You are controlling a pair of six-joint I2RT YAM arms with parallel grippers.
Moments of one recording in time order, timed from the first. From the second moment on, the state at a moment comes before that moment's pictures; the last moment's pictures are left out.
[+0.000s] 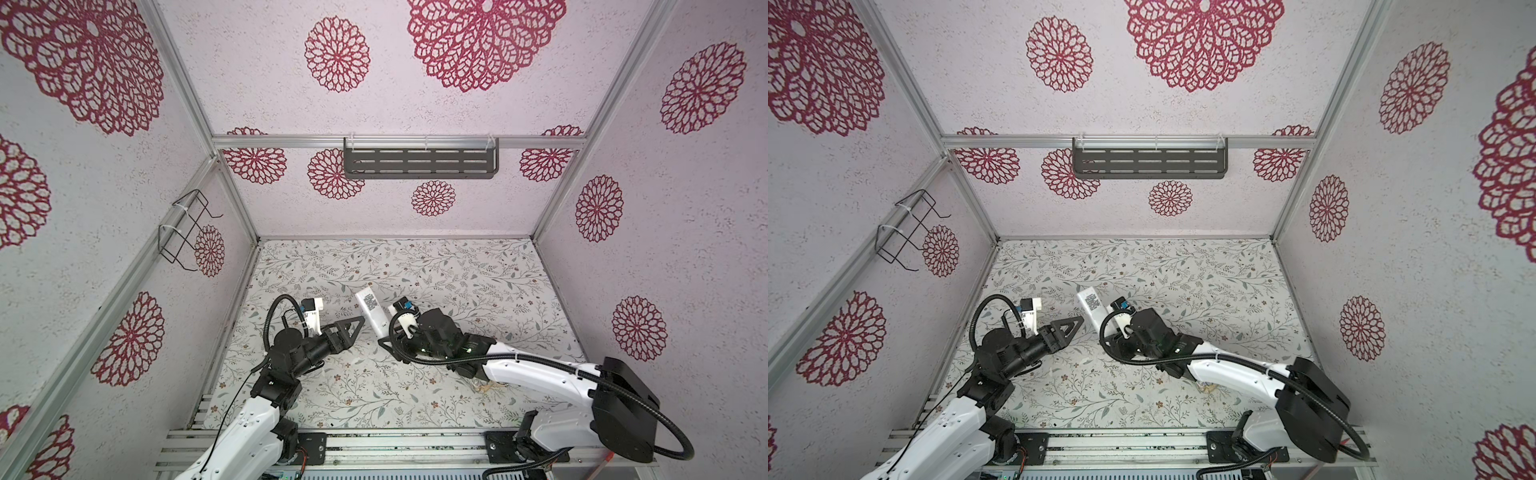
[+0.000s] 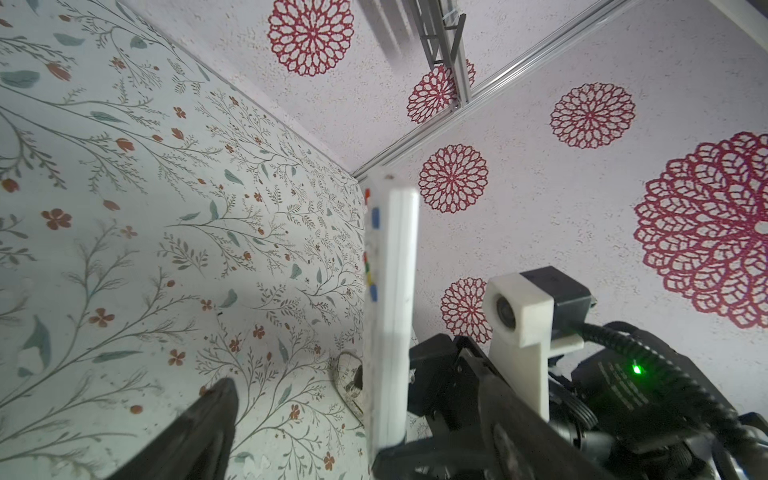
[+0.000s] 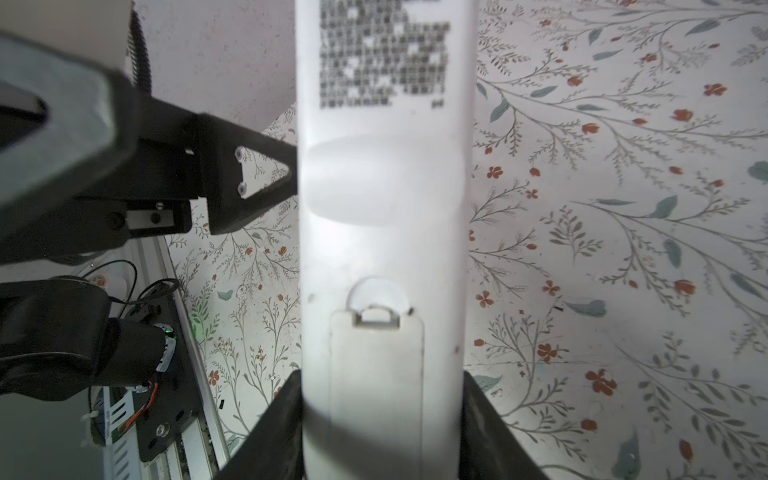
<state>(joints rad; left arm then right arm) -0.36 0.73 0.29 0.32 0.46 -0.90 0.97 1.32 0.82 0.01 -0.11 0.34</state>
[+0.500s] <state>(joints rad) -0.43 0.73 0.34 0.59 0.65 -0.93 0.89 1.15 0.76 0.15 -0.47 0.39</state>
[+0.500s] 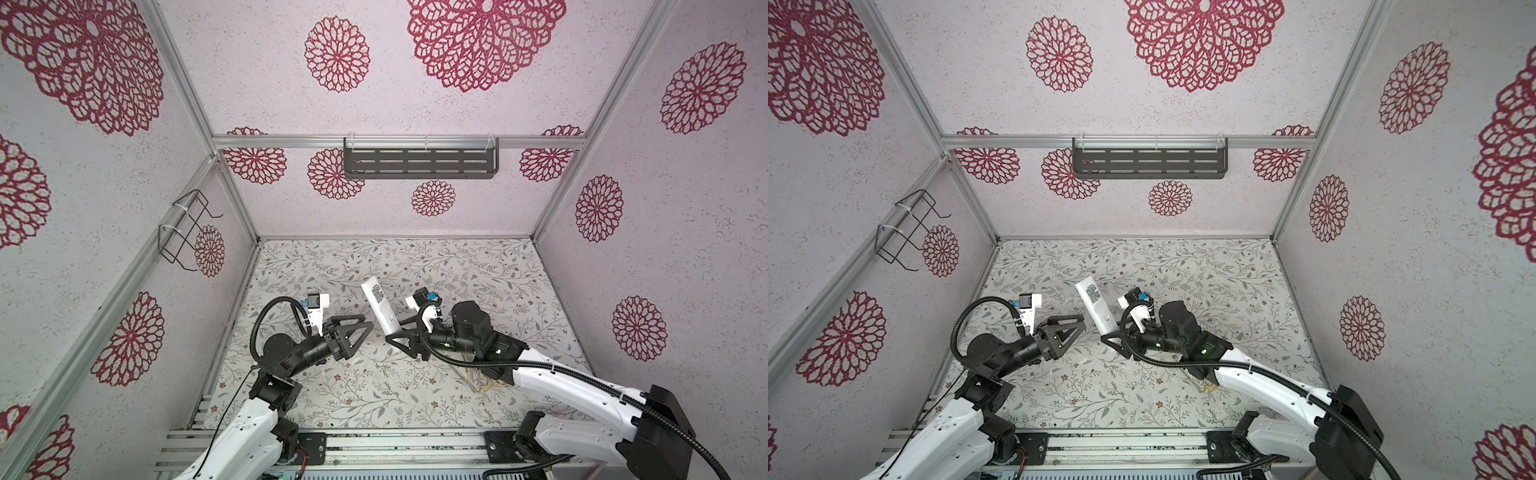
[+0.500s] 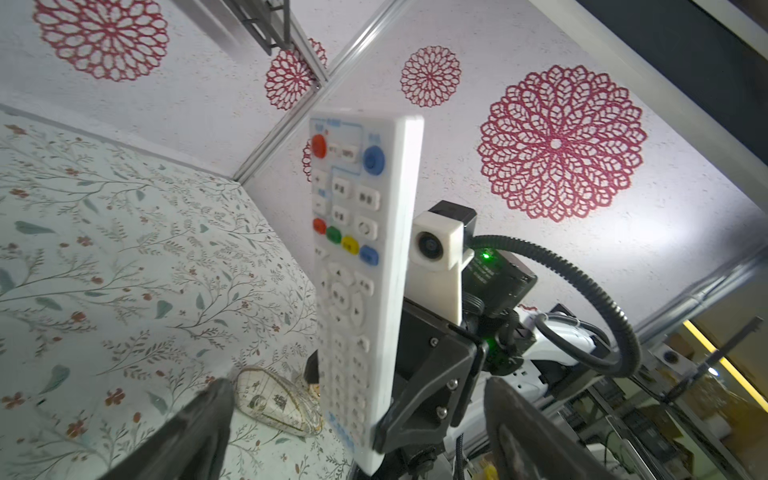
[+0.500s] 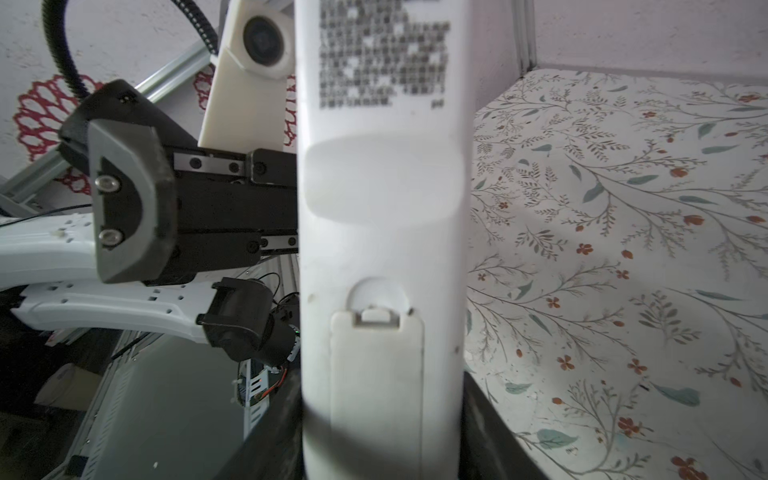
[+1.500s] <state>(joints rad) -0.53 0.84 0.41 0.70 0.67 -0.87 0.89 1.19 0.67 0.52 -0.68 0.57</state>
